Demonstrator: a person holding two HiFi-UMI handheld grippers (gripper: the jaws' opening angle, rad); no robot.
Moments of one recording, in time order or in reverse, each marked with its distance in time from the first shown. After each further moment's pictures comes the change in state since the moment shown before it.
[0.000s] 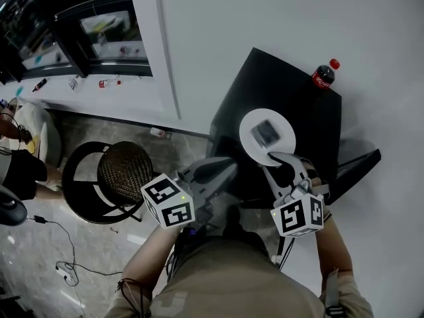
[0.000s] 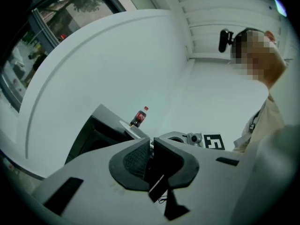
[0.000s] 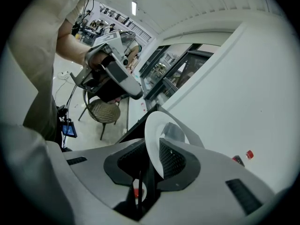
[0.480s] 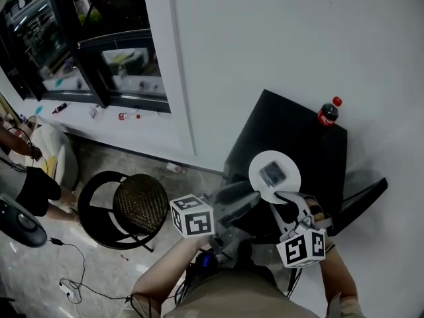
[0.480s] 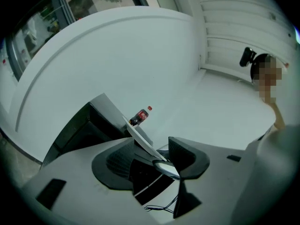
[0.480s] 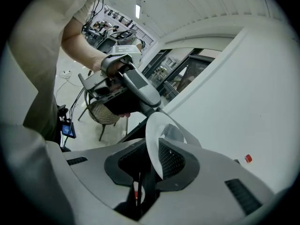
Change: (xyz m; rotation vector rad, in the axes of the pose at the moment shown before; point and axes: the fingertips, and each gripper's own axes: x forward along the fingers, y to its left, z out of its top) left arm 0.028 0.015 0.001 -0.223 -0.013 -0.045; right arm -0.005 0.010 0.006 -0.023 -0.033 0.003
